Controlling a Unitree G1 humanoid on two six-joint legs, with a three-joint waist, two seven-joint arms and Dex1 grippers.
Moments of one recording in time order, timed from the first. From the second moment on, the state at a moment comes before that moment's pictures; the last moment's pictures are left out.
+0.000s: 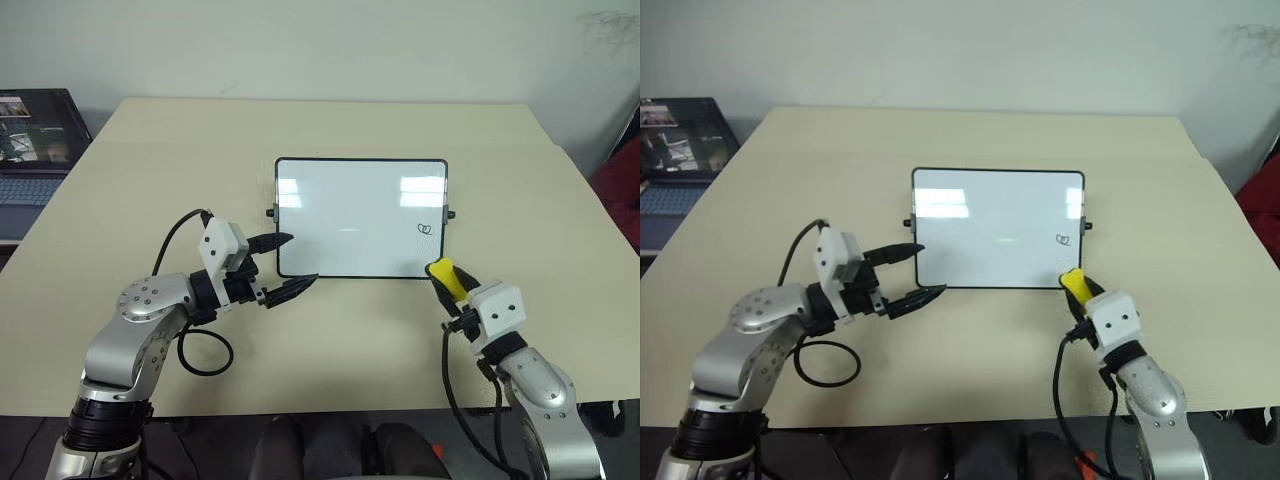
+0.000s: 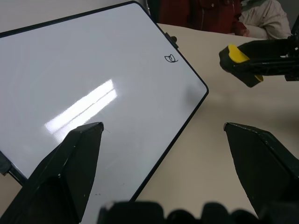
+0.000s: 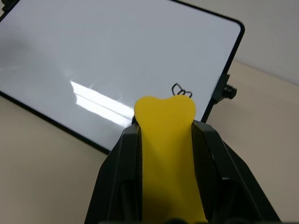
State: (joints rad) left arm -0.22 0.62 0.07 -0.30 -0.49 0.41 -0.89; right arm 0.16 -0.26 0.00 -0.56 -0.05 0.20 0.32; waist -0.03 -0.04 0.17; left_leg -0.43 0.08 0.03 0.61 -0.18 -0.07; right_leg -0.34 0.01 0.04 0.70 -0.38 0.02
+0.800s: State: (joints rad) left arm -0.21 0.61 0.04 -0.31 -0.49 0.41 -0.88; right arm -0.24 -0.27 0.04 -0.33 -0.05 0.32 0.28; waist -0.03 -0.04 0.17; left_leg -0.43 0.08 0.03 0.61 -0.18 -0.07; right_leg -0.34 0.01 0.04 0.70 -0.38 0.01
